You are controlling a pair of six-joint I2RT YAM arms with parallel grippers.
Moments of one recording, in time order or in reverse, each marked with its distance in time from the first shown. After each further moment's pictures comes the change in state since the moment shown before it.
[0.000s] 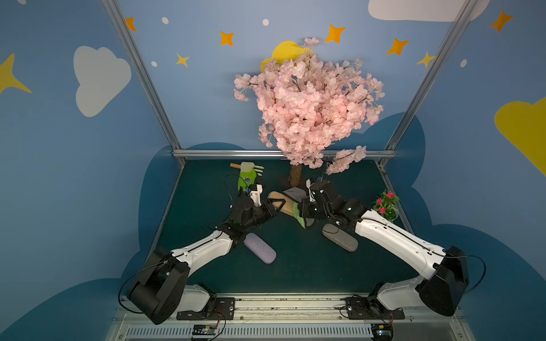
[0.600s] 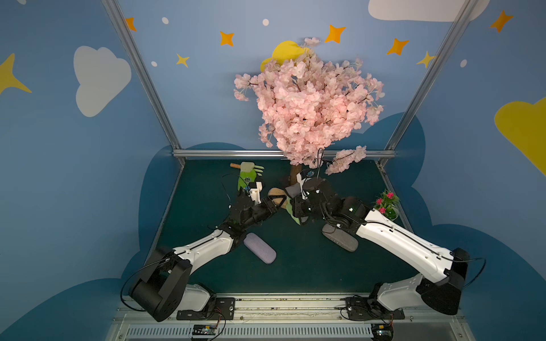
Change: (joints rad) left arm -0.009 0.057 0.012 0.093 0.035 -0.044; right arm 0.161 0.016 0.215 -0.083 0.119 -0.096
